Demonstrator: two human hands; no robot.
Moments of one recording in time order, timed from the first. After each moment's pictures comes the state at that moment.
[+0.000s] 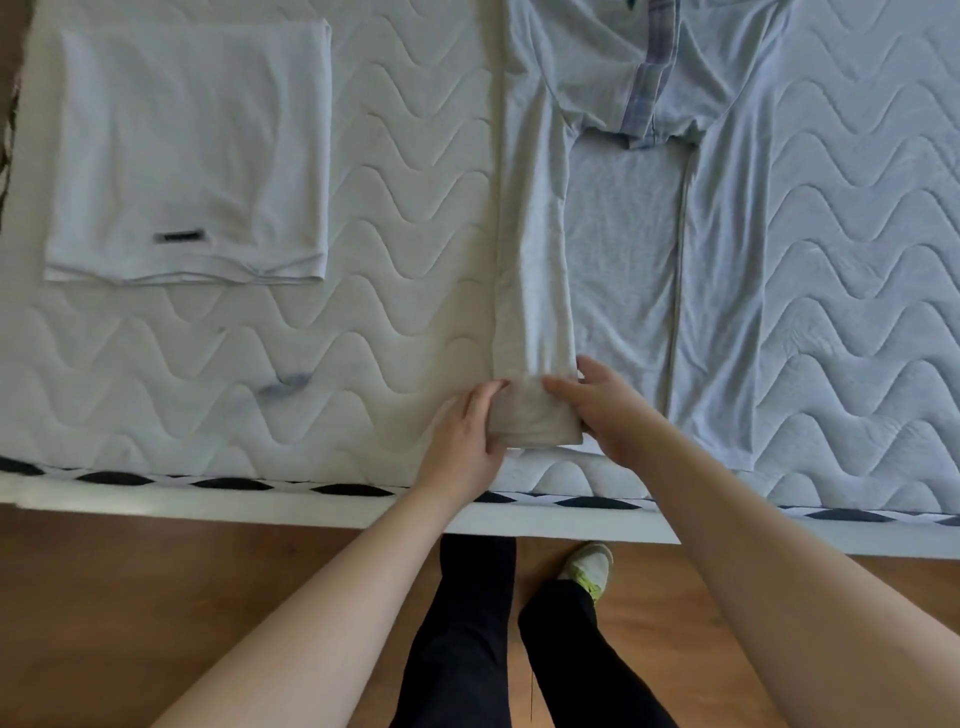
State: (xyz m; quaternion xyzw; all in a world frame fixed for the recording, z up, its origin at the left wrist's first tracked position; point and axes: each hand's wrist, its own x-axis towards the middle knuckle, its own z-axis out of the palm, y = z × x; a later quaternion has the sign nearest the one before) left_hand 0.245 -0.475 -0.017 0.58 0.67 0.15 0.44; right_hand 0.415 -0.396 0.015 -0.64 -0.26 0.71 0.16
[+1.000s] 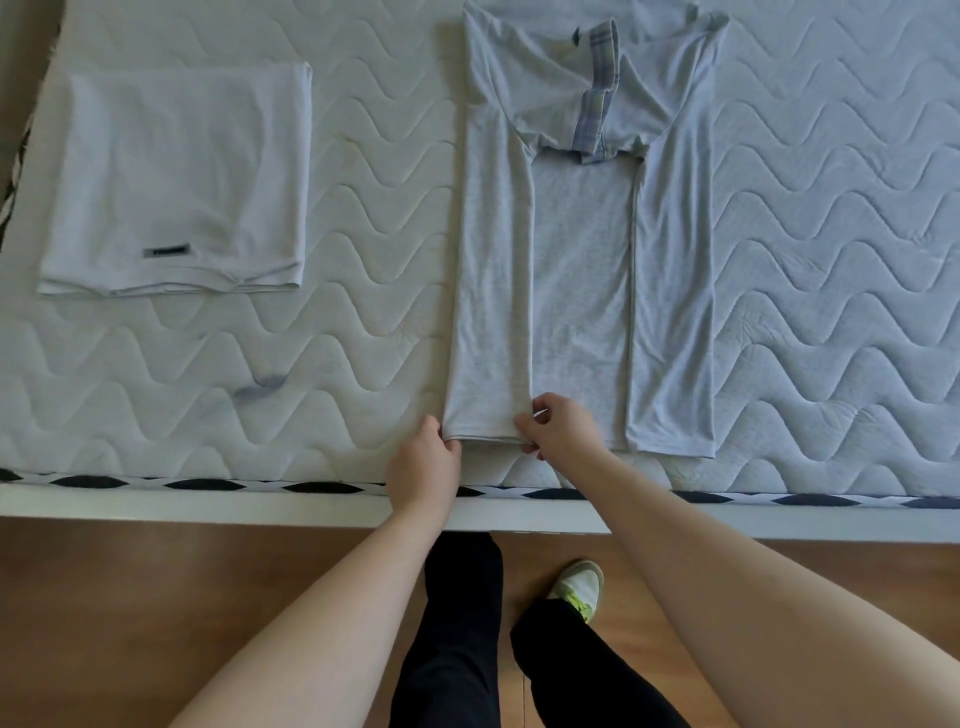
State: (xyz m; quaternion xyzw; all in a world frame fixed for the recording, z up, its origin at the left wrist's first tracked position) left_hand 0.271 -0.504 -0.025 0.46 0.84 0.02 0.28; right_hand 0.437 -0.443 -0.019 -0.68 -0.46 0.56 0.05
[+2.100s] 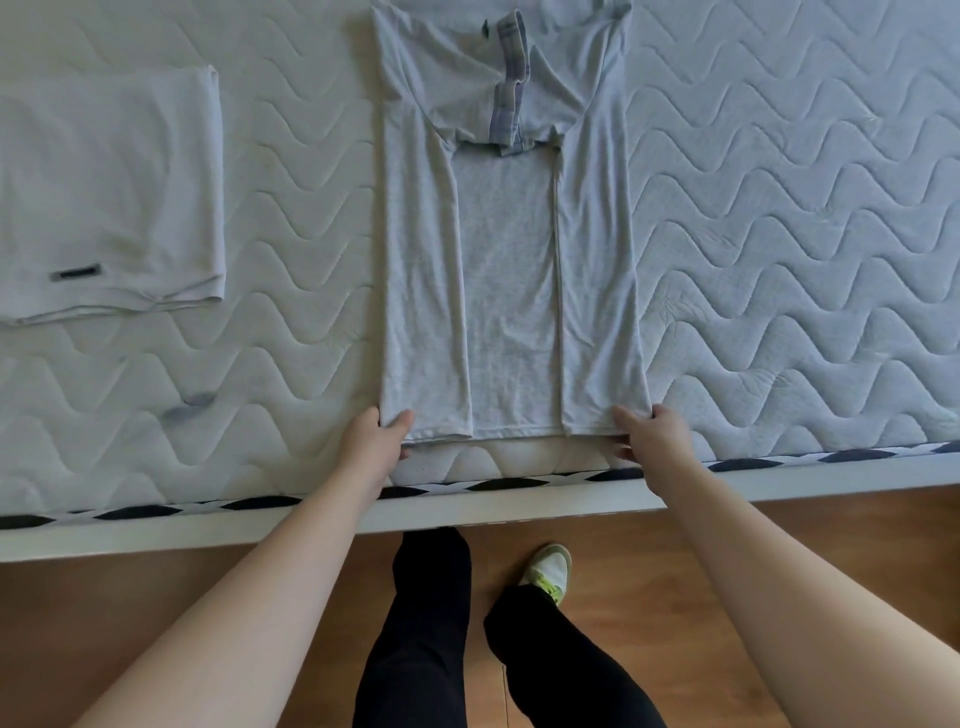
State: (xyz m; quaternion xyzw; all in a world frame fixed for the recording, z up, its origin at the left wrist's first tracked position) left_hand 0.273 -0.475 -0.045 0.23 0.78 0.21 0.54; right_hand 0.596 -0.462 -0.023 -0.81 -0.19 0.51 0.21
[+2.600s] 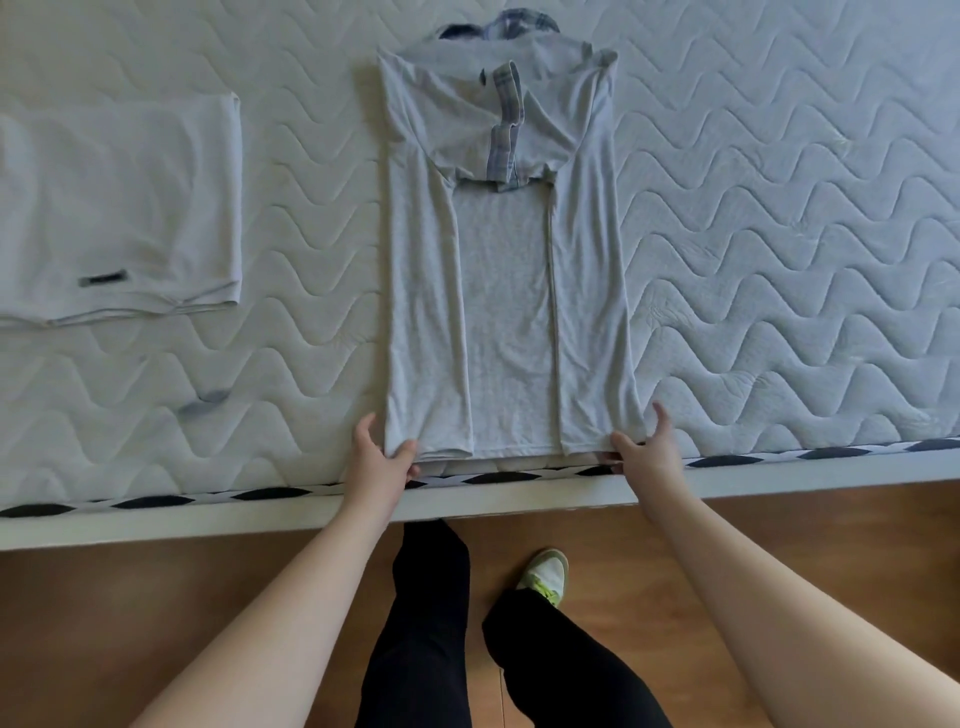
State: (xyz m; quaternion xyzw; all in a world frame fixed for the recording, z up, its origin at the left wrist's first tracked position) left_hand 0.283 -0.519 -0.020 0.26 0.78 0.26 0.50; right_hand 0.602 -0.496 -0.014 -0.80 -0.24 0.49 0.23
